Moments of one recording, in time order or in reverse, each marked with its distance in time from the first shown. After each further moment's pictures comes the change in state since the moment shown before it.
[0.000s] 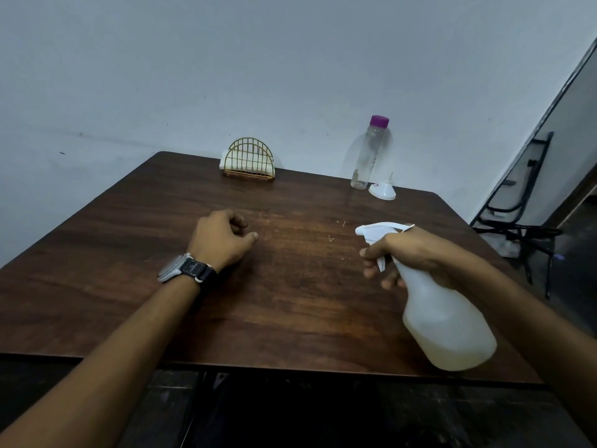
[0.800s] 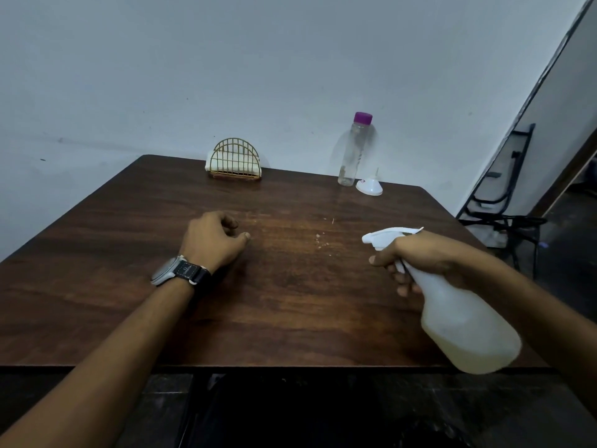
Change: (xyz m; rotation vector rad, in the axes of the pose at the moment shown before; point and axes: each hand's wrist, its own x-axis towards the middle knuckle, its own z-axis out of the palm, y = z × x) left_hand -0.002 0.010 0.007 0.027 -0.003 -0.006; right_hand -0.023 0.021 -0.019 -0.077 0.022 0.115
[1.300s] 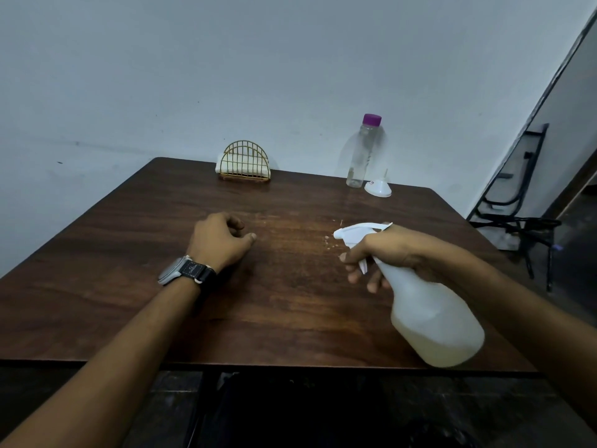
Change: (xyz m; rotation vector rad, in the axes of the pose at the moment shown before) left_hand 0.001 -0.006 -0.004 -0.033 0.003 -0.044; right_hand -0.001 -0.044 0.036 0.005 -0.086 -0.119
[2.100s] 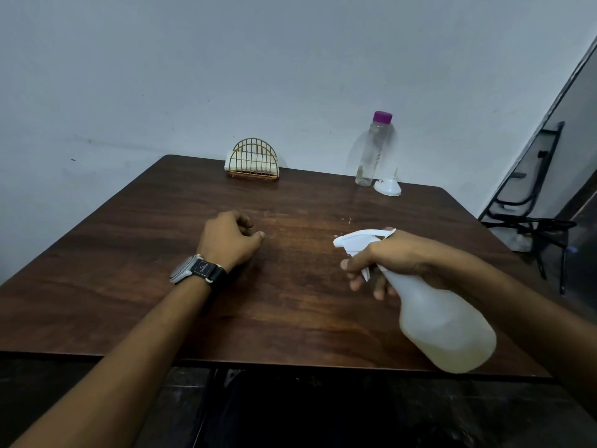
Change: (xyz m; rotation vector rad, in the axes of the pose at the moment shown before) left_hand -0.003 0.000 -0.001 0.012 0.000 0.013; right_hand 0.001 0.002 0.010 0.001 -0.044 -0.053
